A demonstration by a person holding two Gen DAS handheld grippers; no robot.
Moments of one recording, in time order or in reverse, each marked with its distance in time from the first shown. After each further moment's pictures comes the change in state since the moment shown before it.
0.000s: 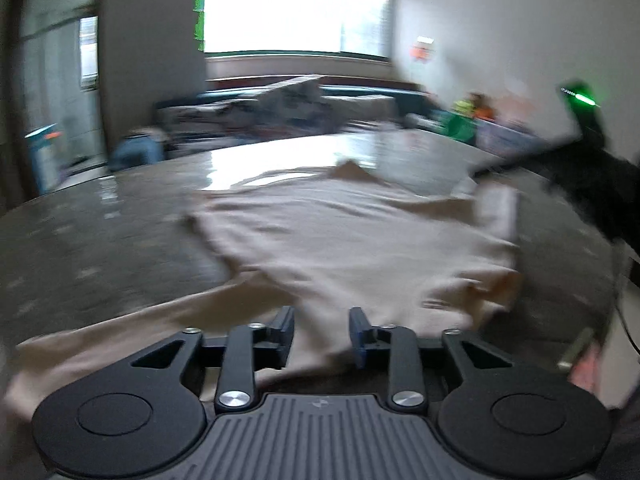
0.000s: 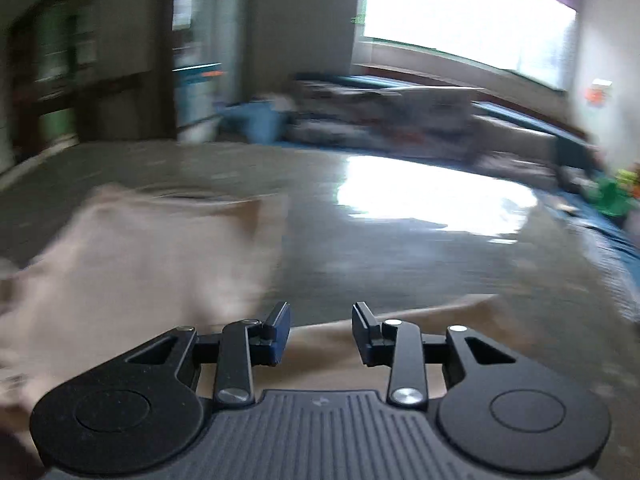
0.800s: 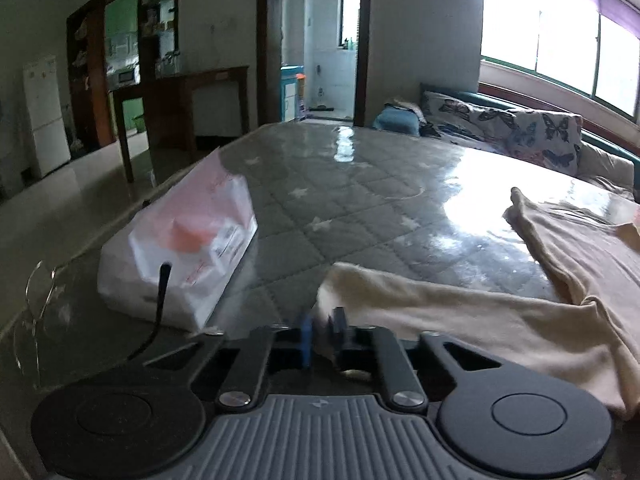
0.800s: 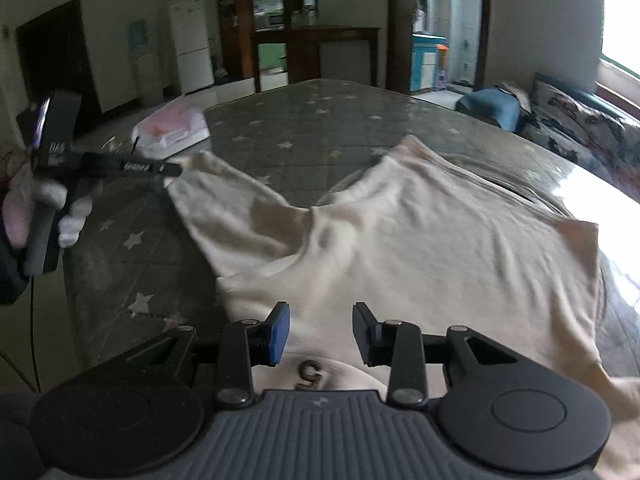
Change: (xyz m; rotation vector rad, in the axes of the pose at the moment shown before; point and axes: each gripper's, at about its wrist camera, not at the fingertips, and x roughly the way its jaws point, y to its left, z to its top) left arm -0.017 0.121 -0.024 -0.388 0.014 0.591; right arm -0.011 0.161 -0.008 -0.351 0.096 0.505
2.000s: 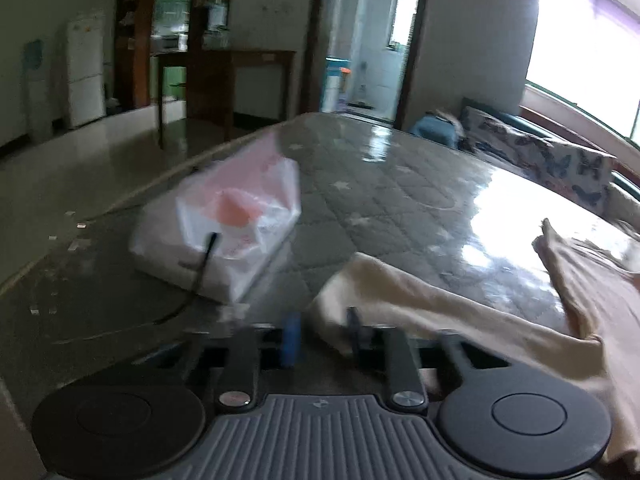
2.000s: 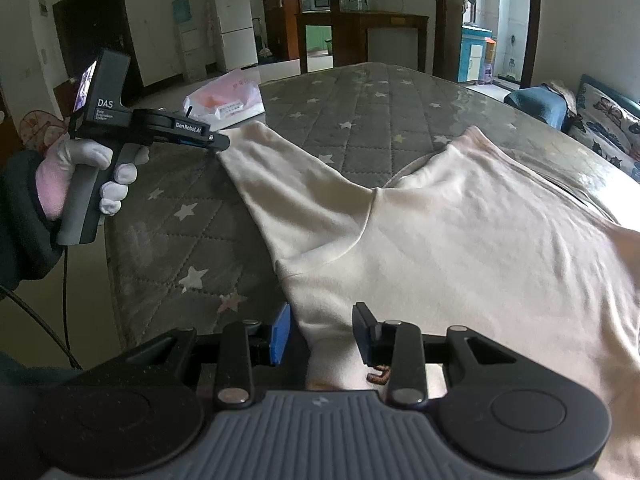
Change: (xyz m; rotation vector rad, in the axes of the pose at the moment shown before) left arm -0.012 0.018 -0.005 -0.184 0.037 0.032; right arm 0.002 0.021 -0.005 -0.057 0.049 0.108
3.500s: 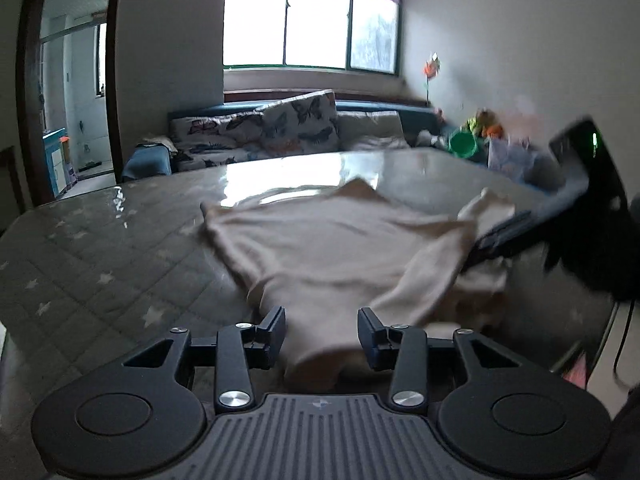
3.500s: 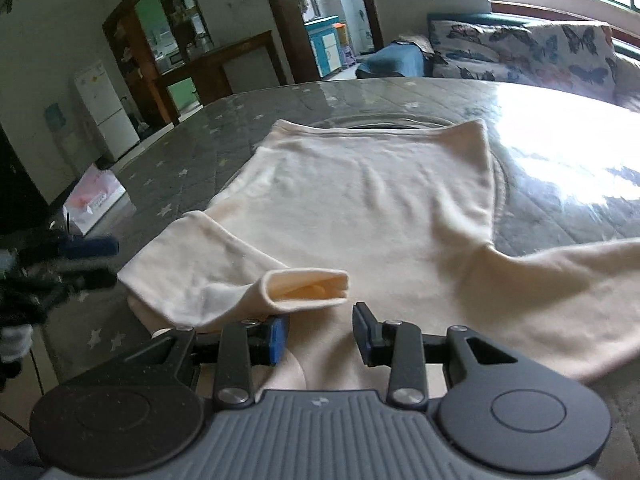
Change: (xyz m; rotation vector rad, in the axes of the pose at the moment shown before) left arm -0.080 -0.114 -0.059 0.596 -0.028 -0.675; right arm -0.052 -0.103 -0.051 0.473 -0.093 -0.170
